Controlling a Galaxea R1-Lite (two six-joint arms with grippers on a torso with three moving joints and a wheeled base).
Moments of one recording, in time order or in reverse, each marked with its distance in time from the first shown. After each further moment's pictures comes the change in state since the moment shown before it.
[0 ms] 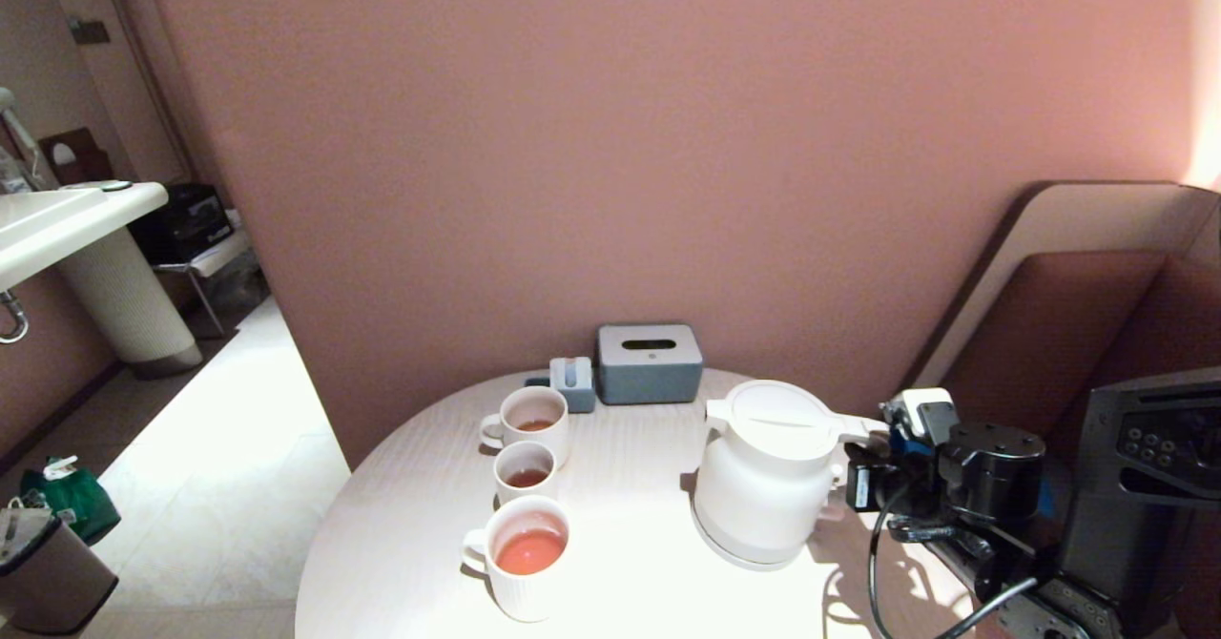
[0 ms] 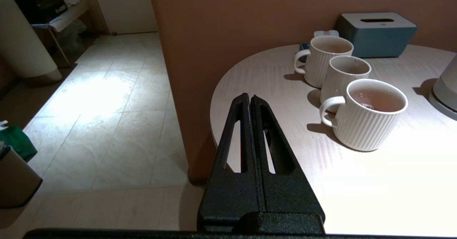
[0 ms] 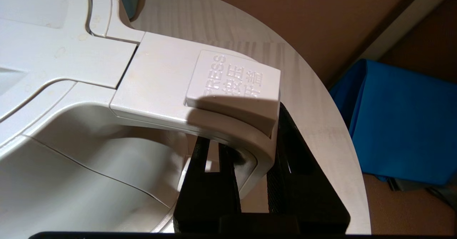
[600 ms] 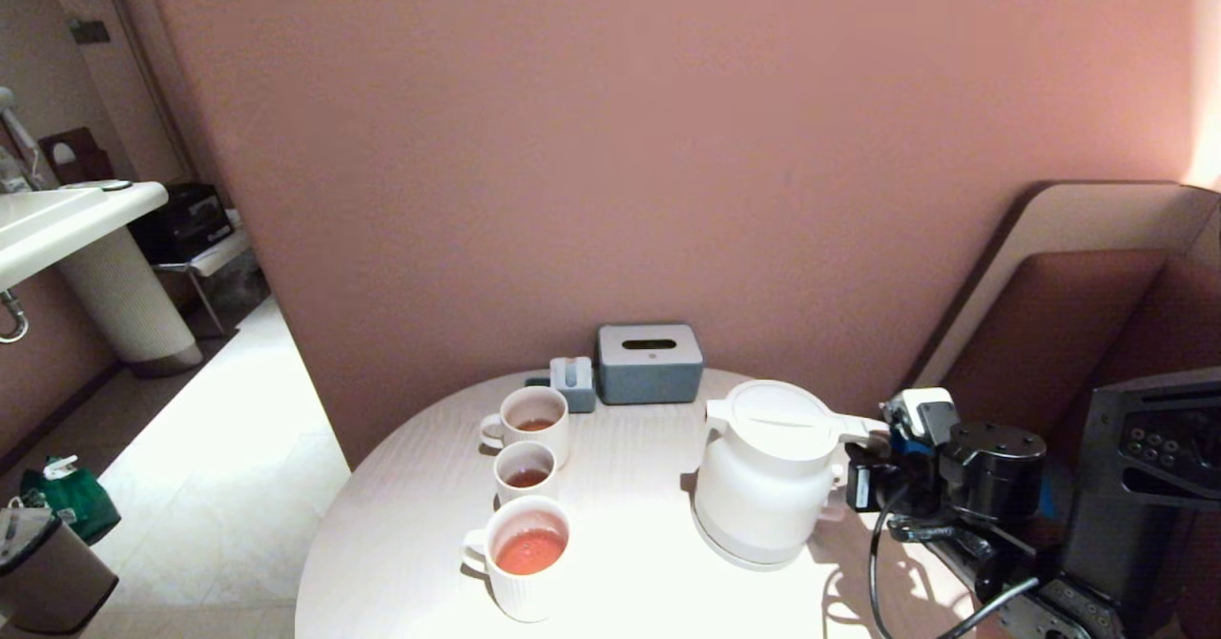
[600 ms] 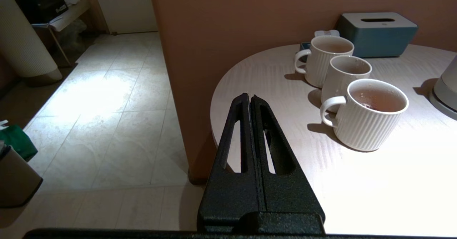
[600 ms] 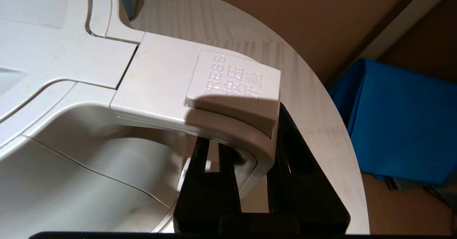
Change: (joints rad) left arm 0.000 0.000 0.000 0.000 0.000 0.000; right arm -0.002 -0.008 0.002 0.000 -0.010 -0.009
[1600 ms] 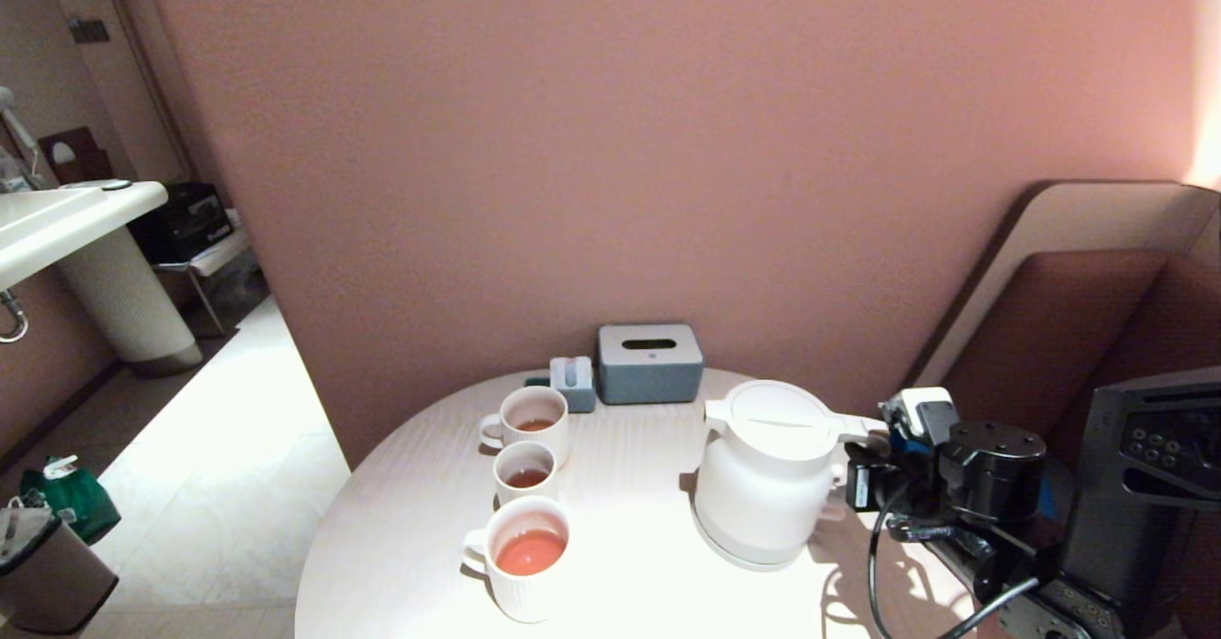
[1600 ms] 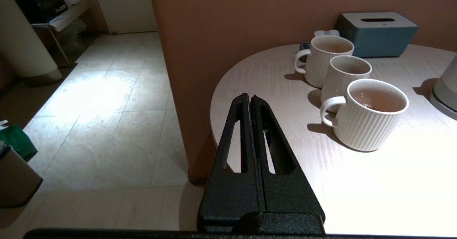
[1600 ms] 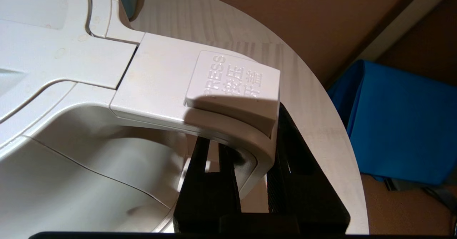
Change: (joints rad) left arm 0.000 0.000 0.000 0.000 0.000 0.000; right arm 0.000 -0.003 0.001 -0.002 -0.011 -0.003
